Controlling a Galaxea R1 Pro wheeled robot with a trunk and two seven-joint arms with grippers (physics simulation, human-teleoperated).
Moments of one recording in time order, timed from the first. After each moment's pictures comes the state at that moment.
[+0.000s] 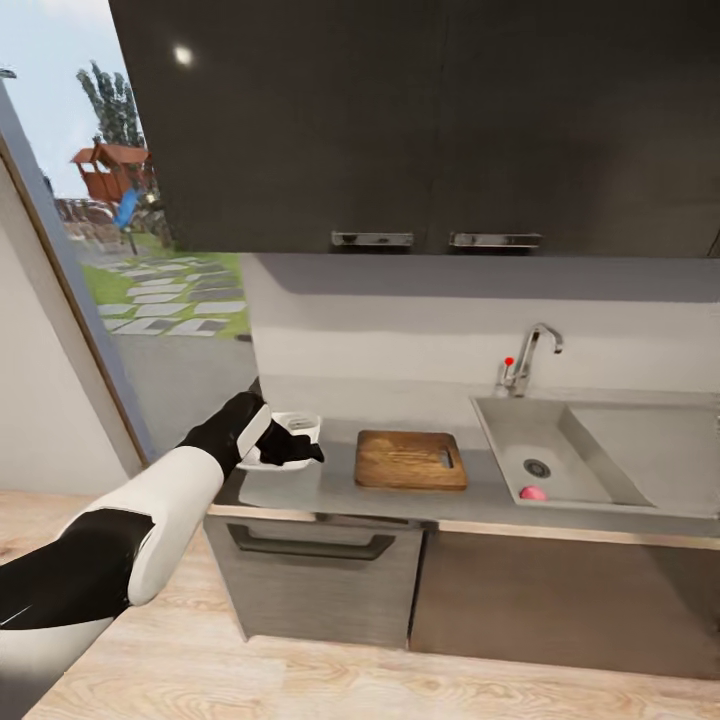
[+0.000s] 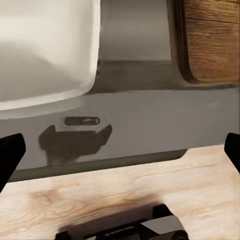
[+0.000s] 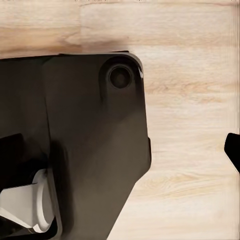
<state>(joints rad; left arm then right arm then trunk) -1.22 -0.07 -0.13 -0.35 0.22 0.99 -0.13 0.25 0.12 -0.28 -0.53 0.23 -0.10 -0.04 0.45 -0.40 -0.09</state>
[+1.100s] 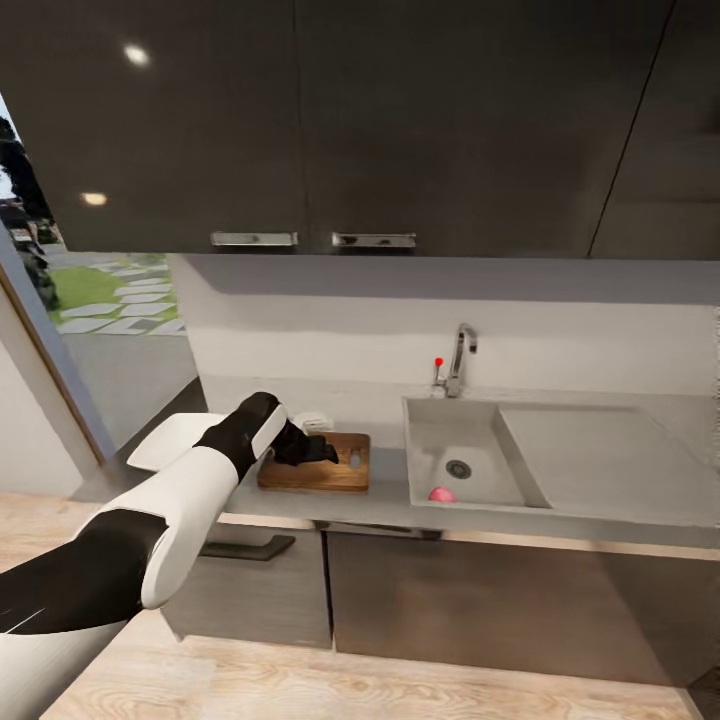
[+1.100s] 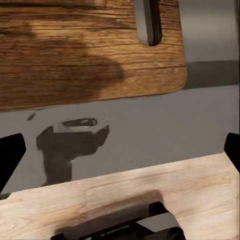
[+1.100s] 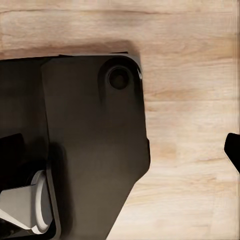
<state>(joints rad) -1.22 -0.12 -0.14 -0.35 0.22 0.99 -0.12 0.25 0.12 -0.28 -0.53 0.23 -0.10 -0.04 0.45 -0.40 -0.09</state>
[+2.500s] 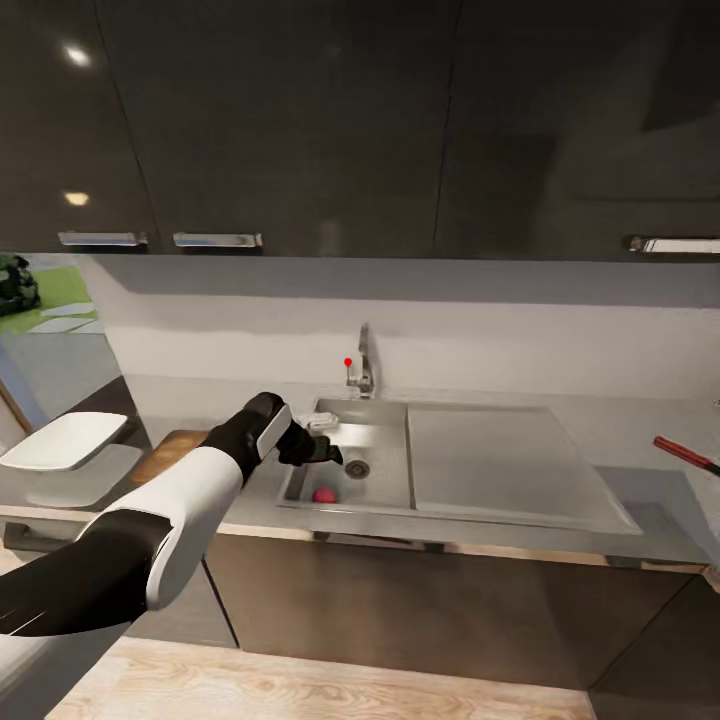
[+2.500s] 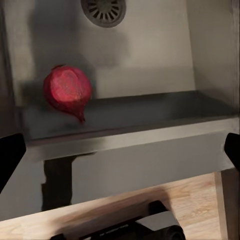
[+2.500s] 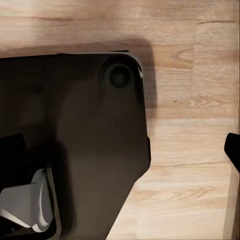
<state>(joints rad) -1.22 -0.13 -0.14 -0.35 0.22 0.99 -0.12 0.25 0.12 -0.28 -0.53 0.23 -0.10 -0.04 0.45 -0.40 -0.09</state>
